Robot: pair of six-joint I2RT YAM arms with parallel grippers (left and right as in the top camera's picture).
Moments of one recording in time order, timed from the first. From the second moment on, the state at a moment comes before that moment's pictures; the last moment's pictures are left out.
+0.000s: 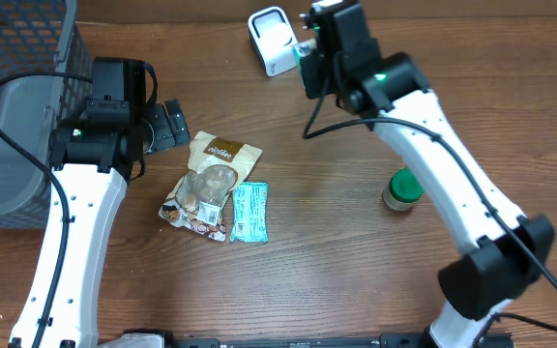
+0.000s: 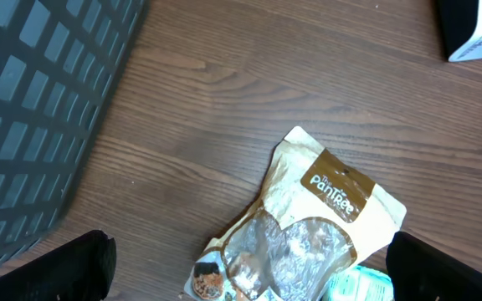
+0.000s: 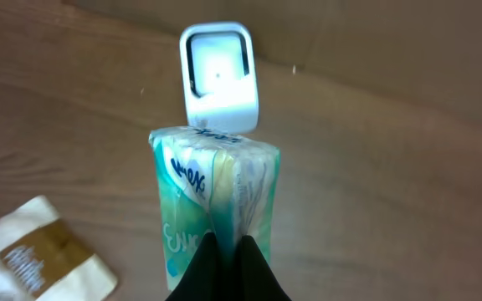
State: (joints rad) left arm -0.08 1.45 1.43 -1.00 -0.16 -0.36; right arm 0.49 1.89 1.87 -0.77 0.19 0.09
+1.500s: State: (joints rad) left arm -0.08 1.45 1.43 -1.00 -0.16 -0.36; right arm 0.51 2.38 1.87 0.09 0.47 -0.51
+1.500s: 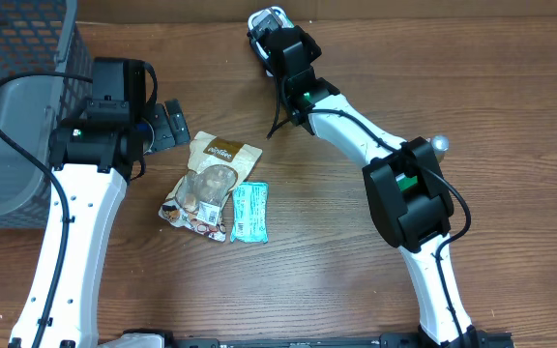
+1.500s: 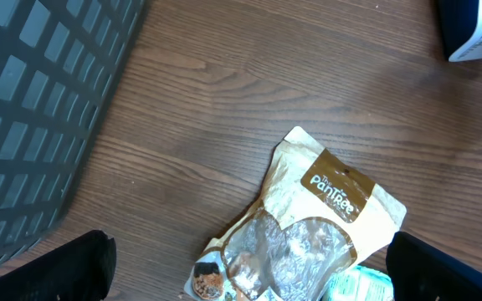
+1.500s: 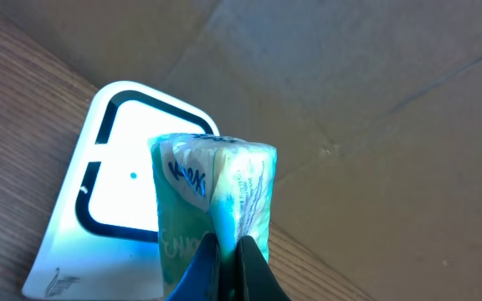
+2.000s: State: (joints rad) left arm -0.08 1.45 1.43 -1.00 -0.16 -0.36; right arm 0.51 2.38 1.87 0.09 0.53 -0.51
